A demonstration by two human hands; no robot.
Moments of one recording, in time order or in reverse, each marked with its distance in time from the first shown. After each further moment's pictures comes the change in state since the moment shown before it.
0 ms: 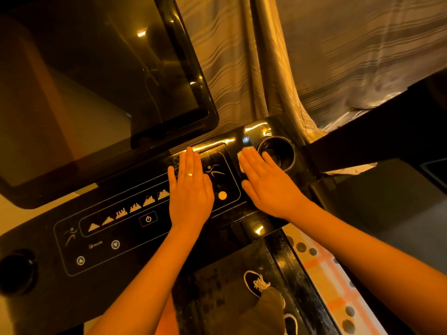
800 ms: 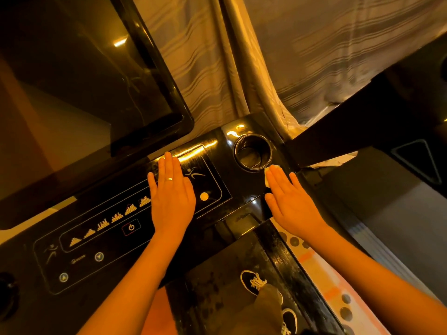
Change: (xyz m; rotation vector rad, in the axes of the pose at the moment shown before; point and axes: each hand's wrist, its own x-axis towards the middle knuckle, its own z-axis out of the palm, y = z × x) left_hand -0.001 -0.001 0.000 -0.003 -0.022 0.006; right_hand -0.092 0.030 0.016 0.042 -0.033 0.333
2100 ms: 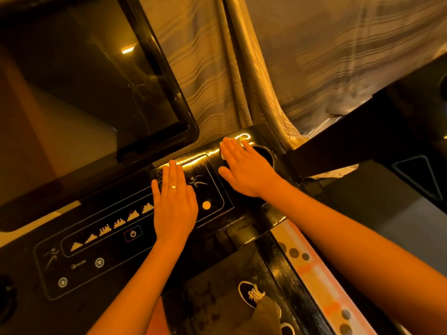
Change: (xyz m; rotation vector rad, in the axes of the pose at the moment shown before) left_hand 0.000 0.001 0.000 0.020 0.014 -0.003; right_hand 0.125 -0.061 -0.049 -0.100 -0.103 -0.239
